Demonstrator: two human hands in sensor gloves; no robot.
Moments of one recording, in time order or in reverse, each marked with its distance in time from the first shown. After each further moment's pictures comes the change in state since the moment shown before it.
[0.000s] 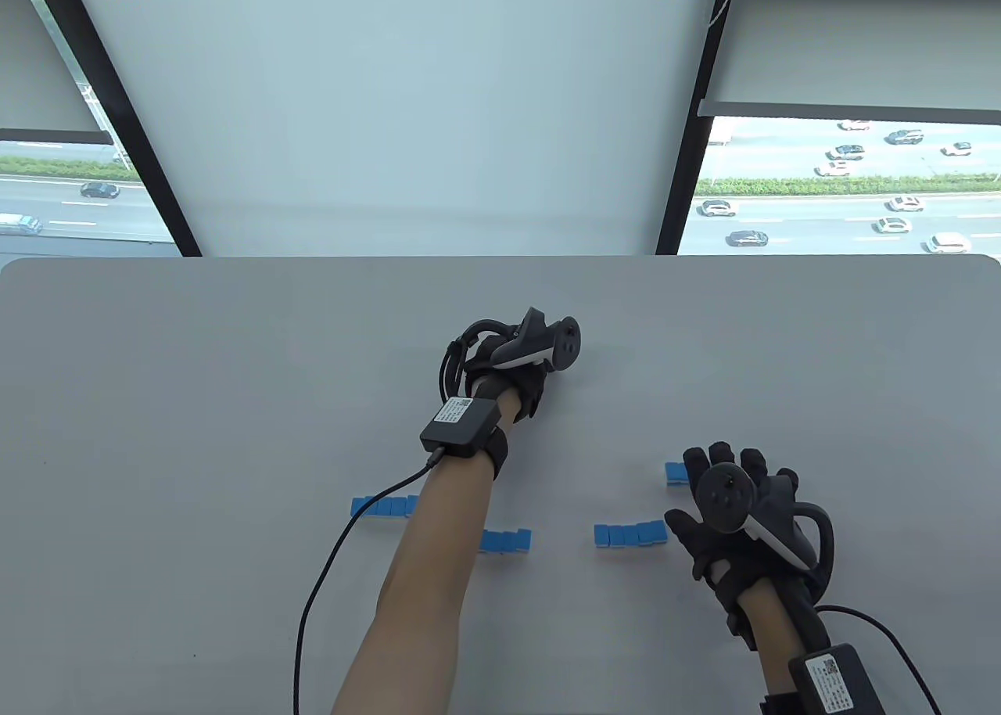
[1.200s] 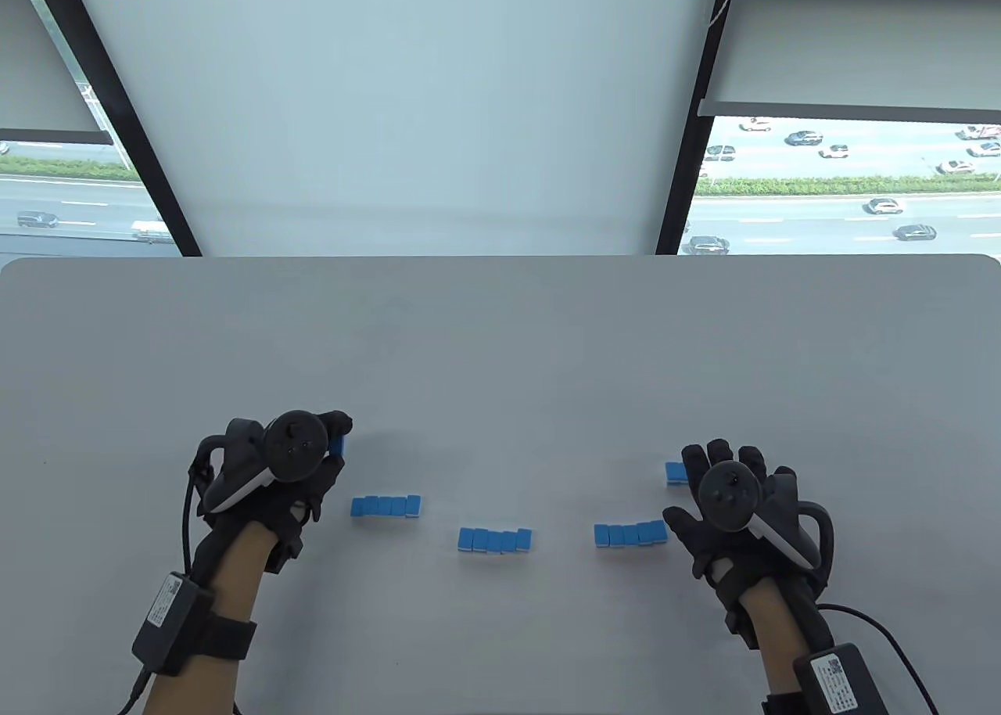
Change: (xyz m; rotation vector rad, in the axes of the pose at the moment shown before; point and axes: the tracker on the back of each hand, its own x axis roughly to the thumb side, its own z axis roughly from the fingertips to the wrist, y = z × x) left_hand -0.183 -0.029 0.282 0.298 0.181 0.307; right_hand -0.001 -0.003 0.000 -0.006 -0.020 -0.041
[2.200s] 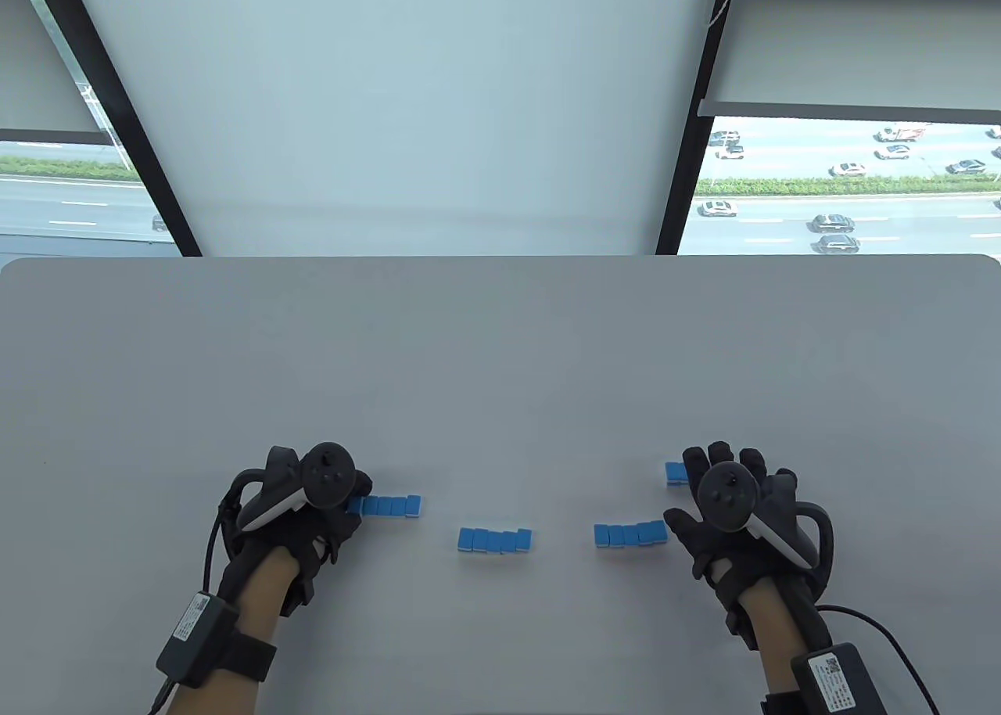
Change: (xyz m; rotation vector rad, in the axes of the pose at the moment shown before) left_hand 0.010 -0.067 -0.004 -0.299 -0.010 -0.033; right_hand 0.000 0.001 -0.001 0.010 0.013 0.012
